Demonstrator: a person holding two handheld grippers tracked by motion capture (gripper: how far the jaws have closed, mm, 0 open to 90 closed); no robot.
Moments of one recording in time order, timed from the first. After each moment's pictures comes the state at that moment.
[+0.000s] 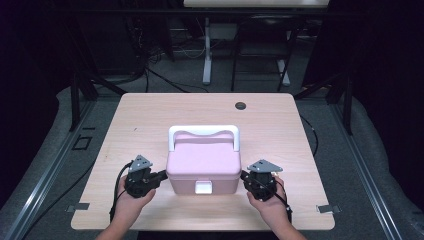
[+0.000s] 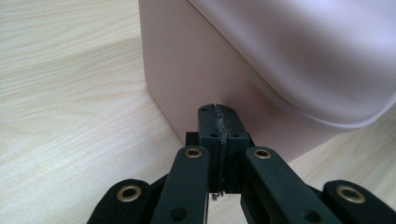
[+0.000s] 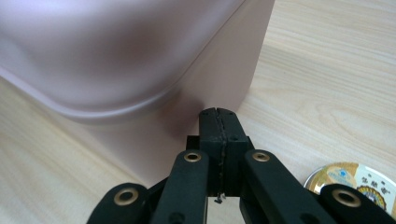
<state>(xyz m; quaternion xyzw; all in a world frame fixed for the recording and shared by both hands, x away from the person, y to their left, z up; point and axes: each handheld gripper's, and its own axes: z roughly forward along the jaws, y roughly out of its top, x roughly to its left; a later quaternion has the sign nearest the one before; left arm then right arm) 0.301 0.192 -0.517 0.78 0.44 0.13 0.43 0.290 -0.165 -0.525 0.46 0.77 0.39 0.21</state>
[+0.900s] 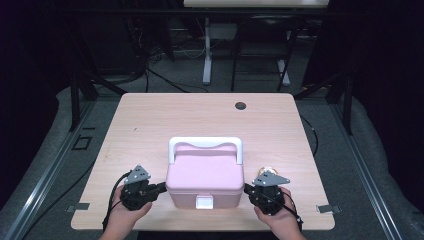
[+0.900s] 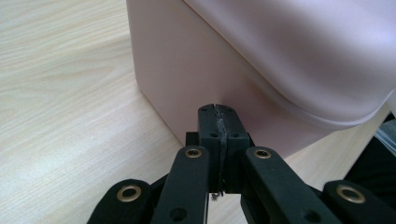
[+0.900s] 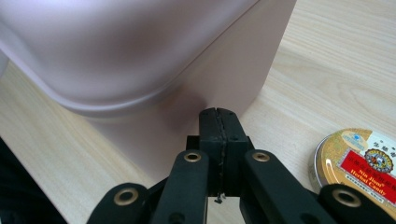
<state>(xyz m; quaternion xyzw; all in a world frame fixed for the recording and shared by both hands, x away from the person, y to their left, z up) 0.274 0.196 -0.515 0.81 0.40 0.10 0.43 0.257 -0.178 -0.521 0.42 0.80 0.39 0.18</state>
